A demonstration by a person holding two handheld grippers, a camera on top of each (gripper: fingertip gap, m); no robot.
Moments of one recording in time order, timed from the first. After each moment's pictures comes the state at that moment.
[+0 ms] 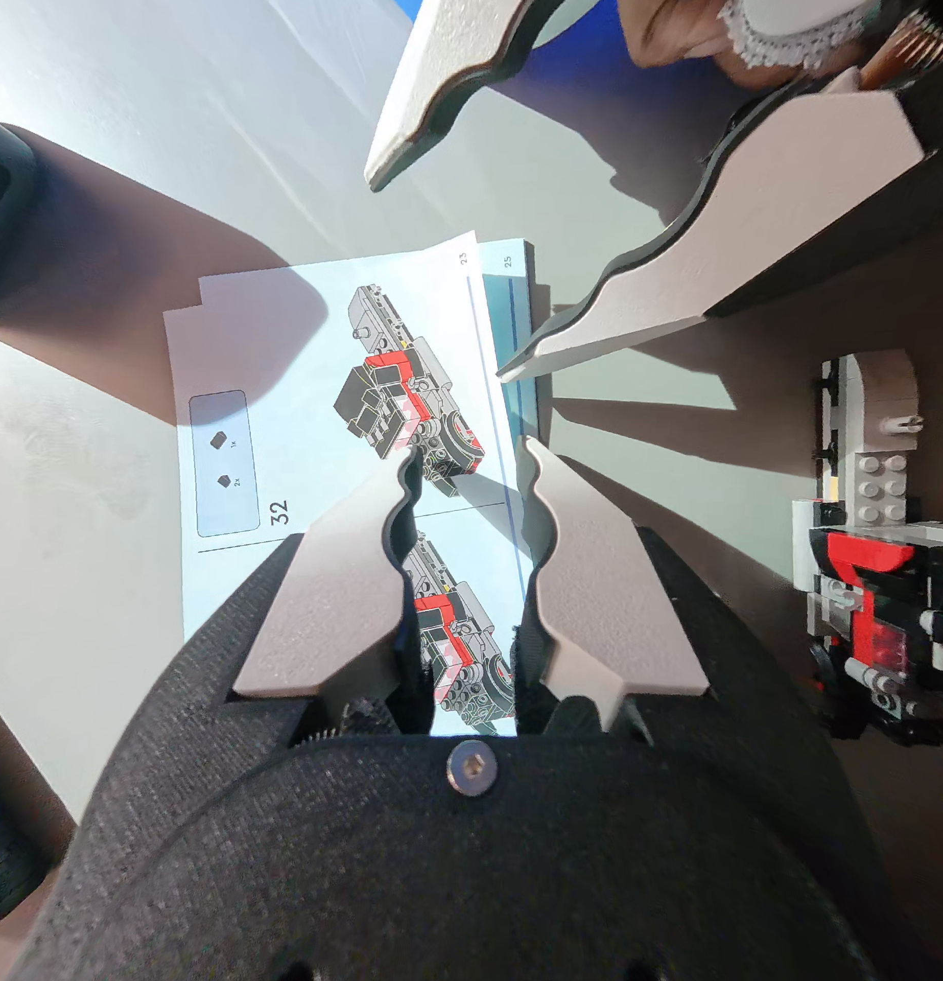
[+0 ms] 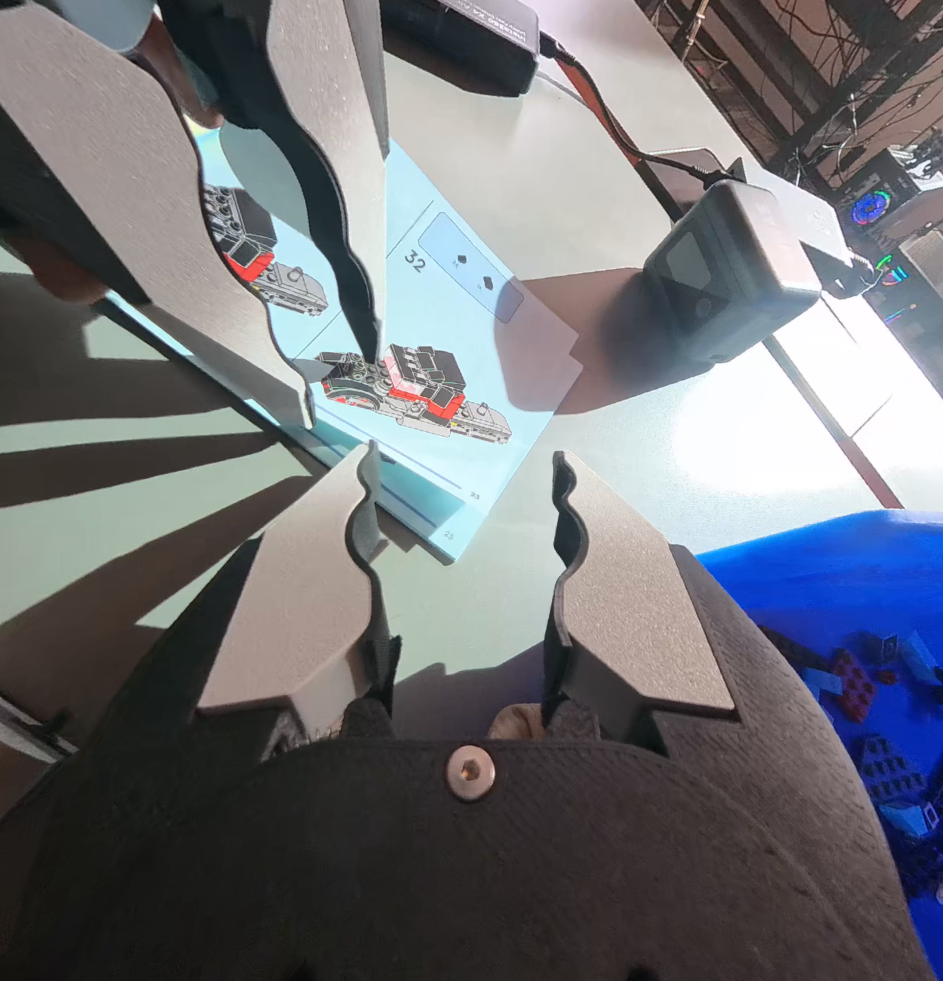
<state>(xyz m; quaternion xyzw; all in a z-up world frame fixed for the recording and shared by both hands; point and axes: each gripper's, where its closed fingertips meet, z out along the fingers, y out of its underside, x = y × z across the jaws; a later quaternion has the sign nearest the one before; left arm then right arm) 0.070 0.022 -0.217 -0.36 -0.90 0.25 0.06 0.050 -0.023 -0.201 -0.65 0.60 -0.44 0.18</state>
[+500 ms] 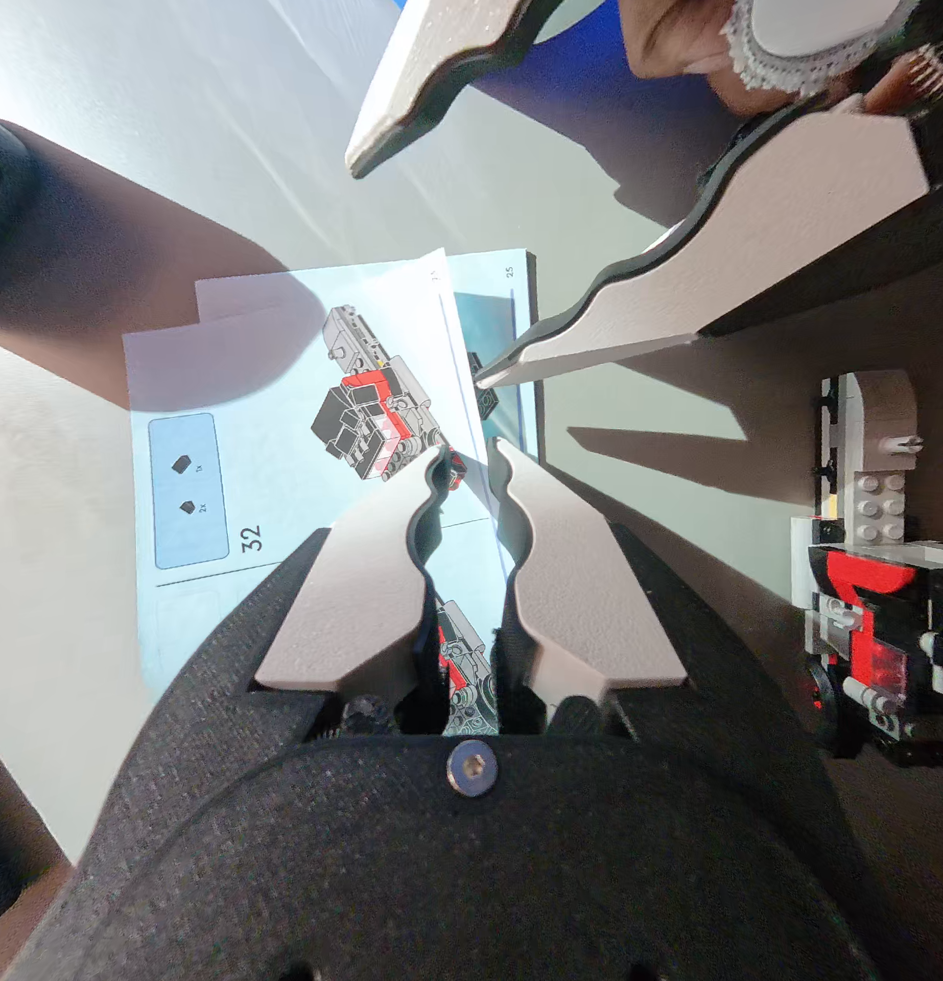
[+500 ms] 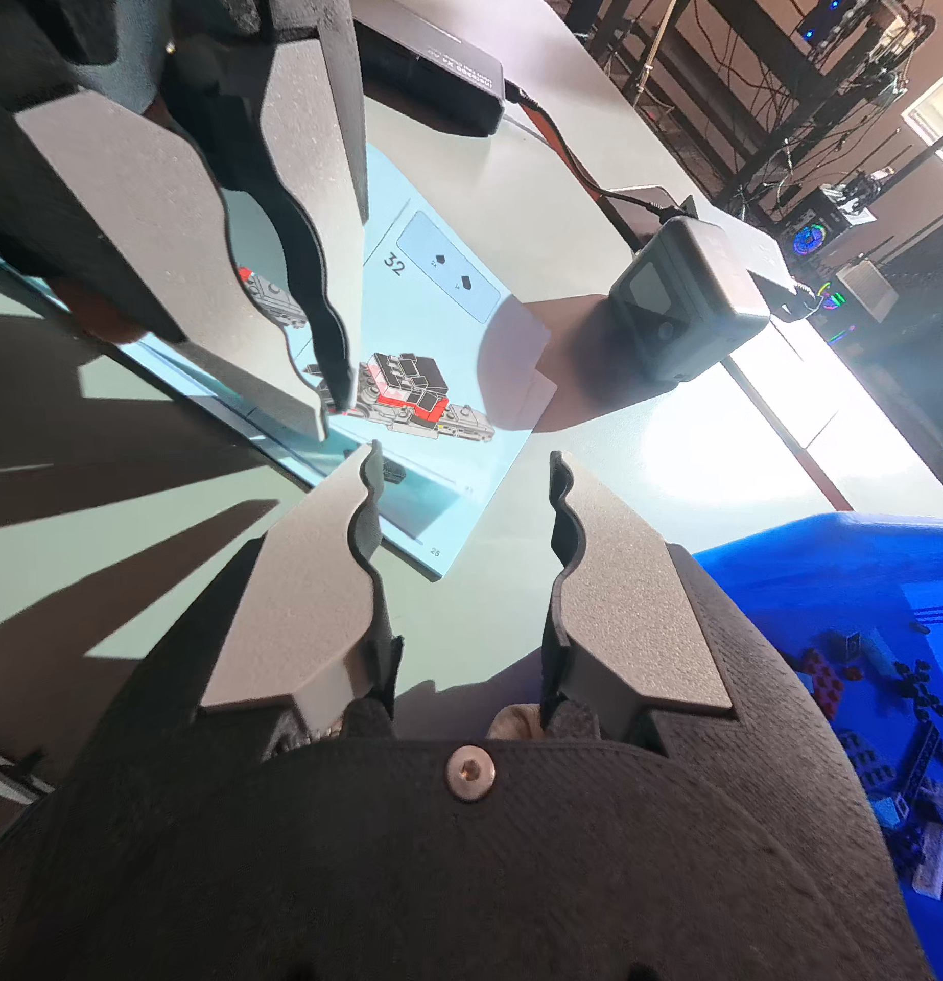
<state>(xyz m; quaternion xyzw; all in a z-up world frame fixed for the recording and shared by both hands) 0.067 0.019 -0.219 -0.35 -0.90 0.25 0.06 0.053 -0.026 -0.192 -0.63 0.59 -0.47 0.18</state>
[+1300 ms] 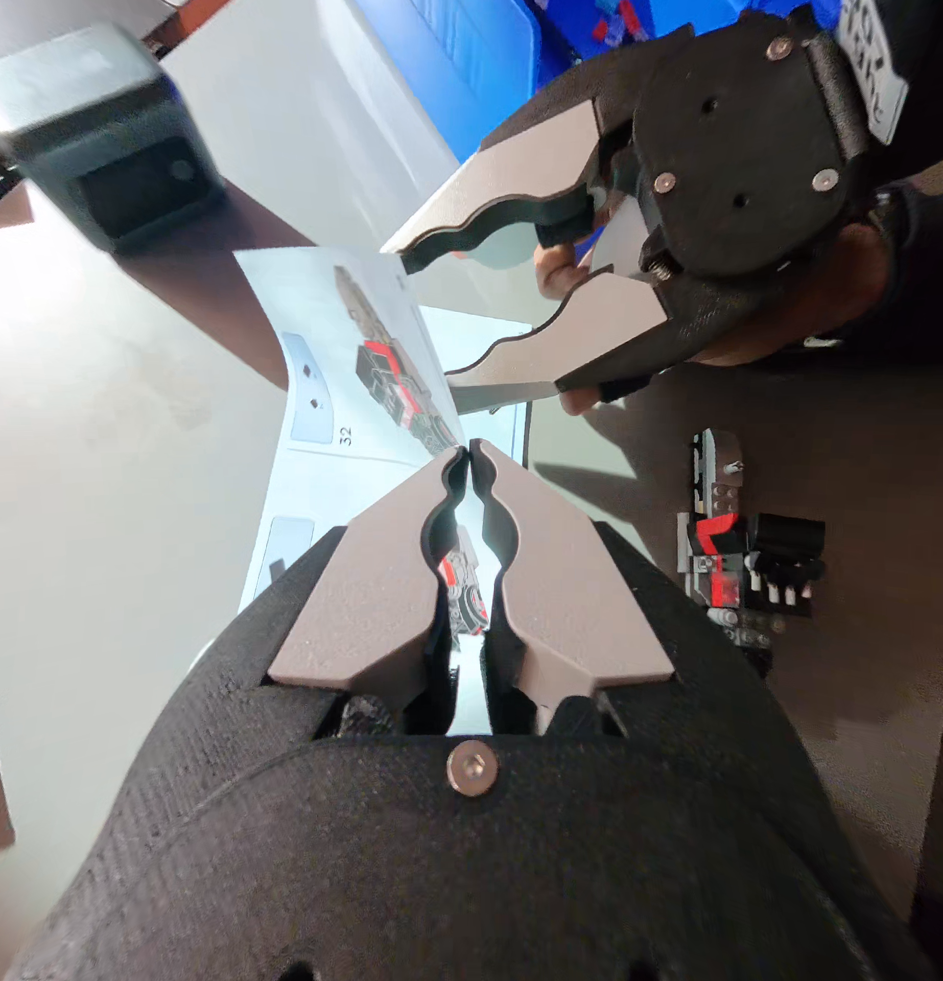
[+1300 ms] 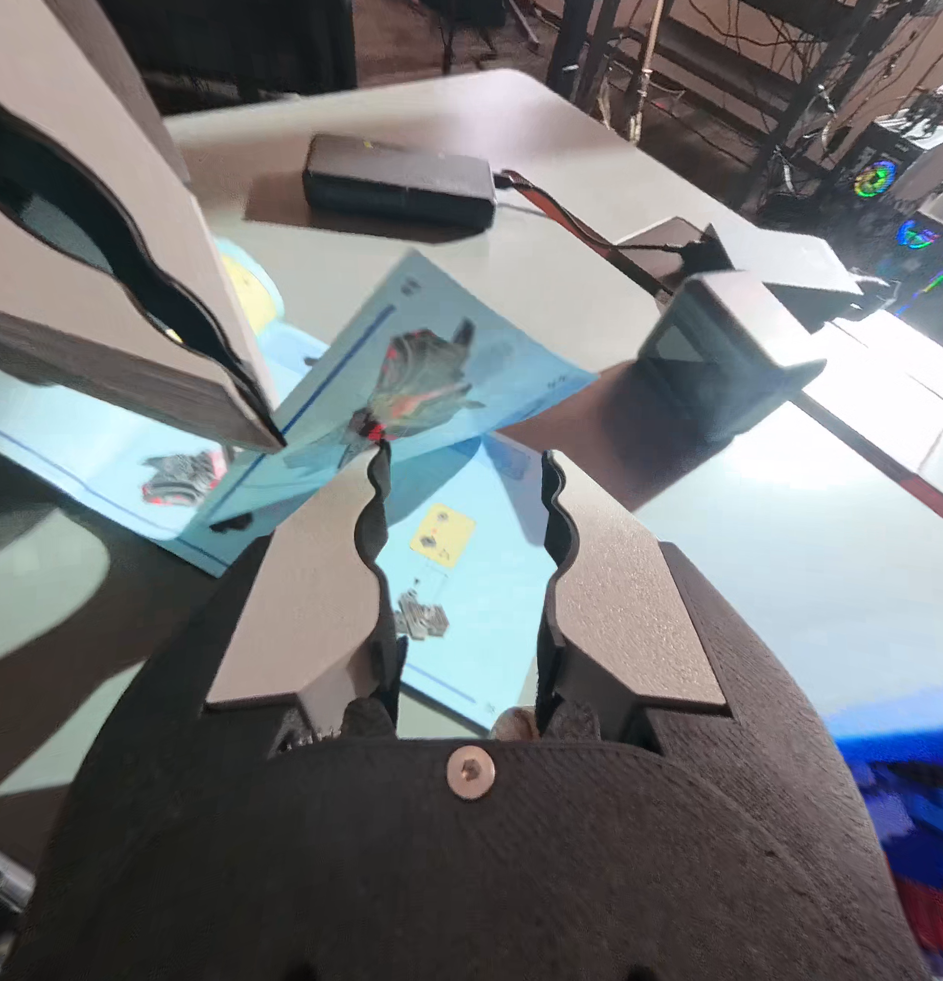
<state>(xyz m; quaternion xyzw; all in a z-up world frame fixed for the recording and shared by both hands) 0.096 0.038 -0.156 -0.23 -0.89 0.36 0.17 0.105 -0.022 -0.171 -0.57 0.64 -0.45 0.27</state>
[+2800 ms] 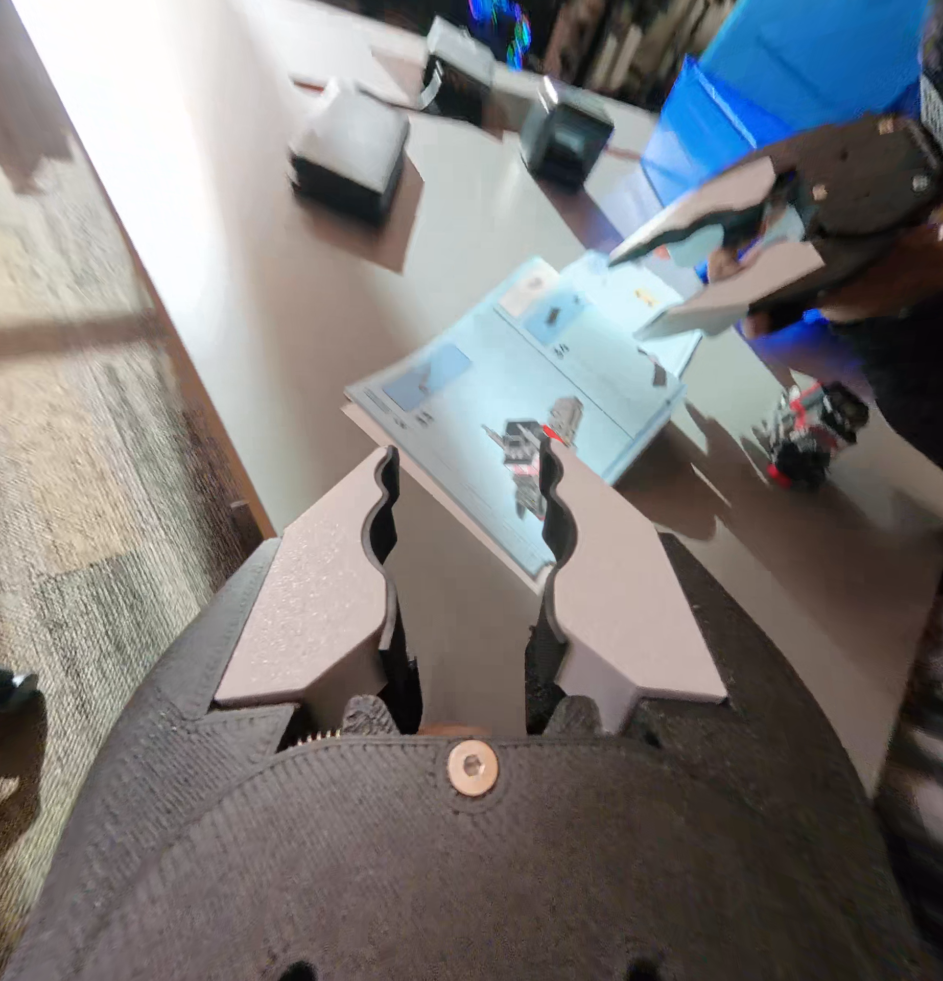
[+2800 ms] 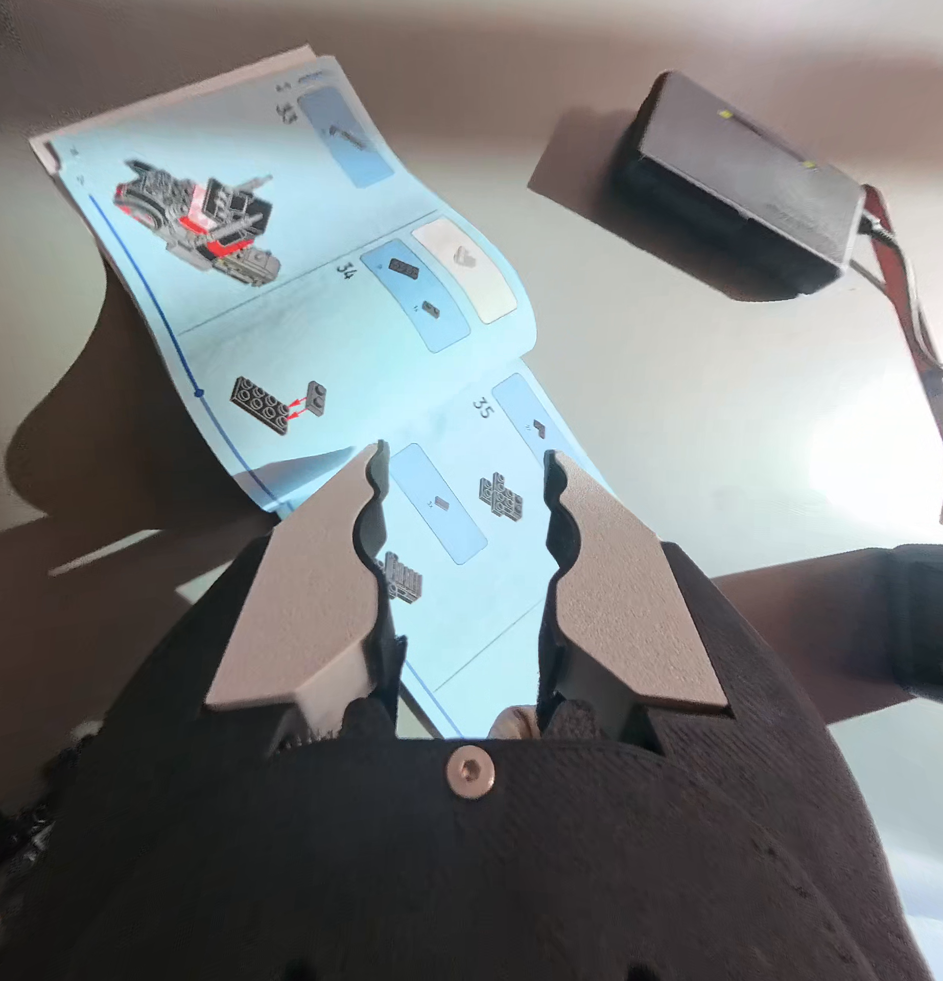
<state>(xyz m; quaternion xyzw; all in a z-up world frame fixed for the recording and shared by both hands) 0.304 0.230 -0.173 0.06 -0.83 0.52 0.18 0.178 0.078 -0.190 -0.75 0.56 -0.29 0.21</state>
